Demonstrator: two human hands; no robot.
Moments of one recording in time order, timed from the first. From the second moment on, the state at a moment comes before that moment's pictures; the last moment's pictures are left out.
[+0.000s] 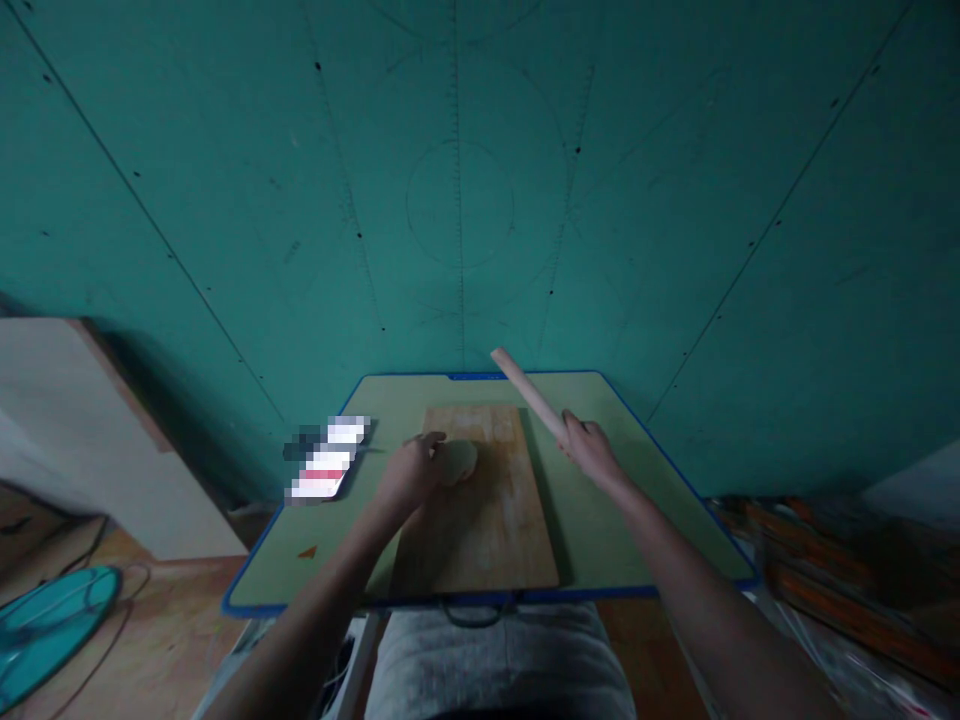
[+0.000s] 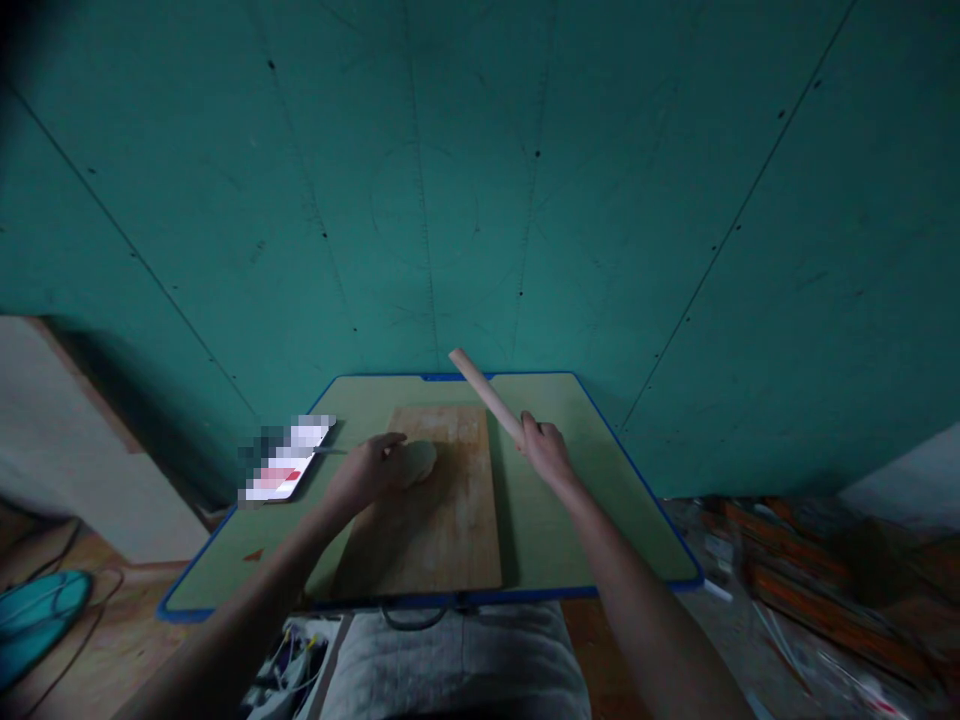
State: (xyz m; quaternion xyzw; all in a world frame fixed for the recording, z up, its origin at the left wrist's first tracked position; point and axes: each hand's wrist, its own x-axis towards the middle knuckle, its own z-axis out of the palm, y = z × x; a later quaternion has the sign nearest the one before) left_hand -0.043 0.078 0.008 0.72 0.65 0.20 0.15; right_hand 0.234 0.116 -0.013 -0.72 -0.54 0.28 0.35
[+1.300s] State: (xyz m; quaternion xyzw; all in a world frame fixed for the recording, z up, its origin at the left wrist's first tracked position) left_hand -0.064 0.047 0.017 0.71 0.61 0.35 0.02; right_hand 0.200 0.076 0.020 -0.70 -0.71 0.02 0.10
